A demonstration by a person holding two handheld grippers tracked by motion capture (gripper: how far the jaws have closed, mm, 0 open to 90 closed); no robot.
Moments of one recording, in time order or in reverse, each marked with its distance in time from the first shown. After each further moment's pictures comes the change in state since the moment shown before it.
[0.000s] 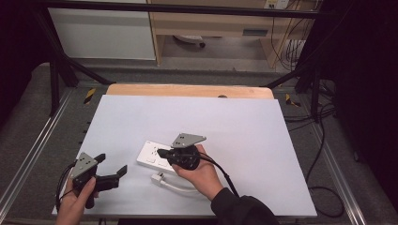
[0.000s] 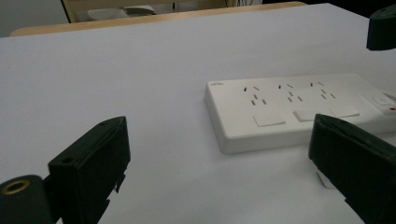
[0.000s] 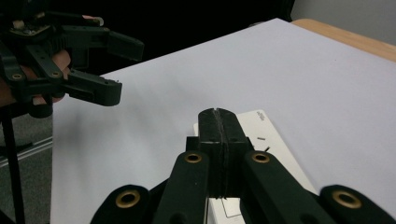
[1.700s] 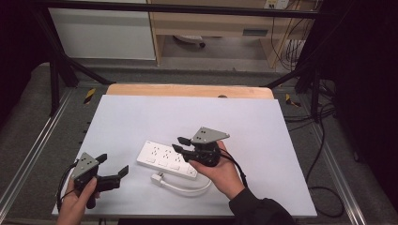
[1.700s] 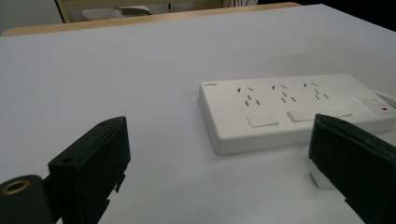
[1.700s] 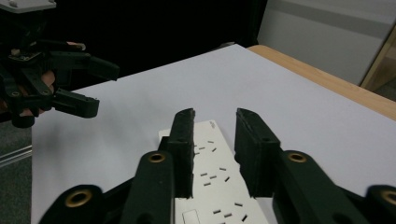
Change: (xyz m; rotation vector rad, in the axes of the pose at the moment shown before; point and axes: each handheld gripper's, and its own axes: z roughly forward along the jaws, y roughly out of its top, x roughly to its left) left arm -0.003 0.000 0.002 -0.001 -0.018 -0.001; right arm -0.015 0.011 -0.056 -0.072 -0.107 -0.040
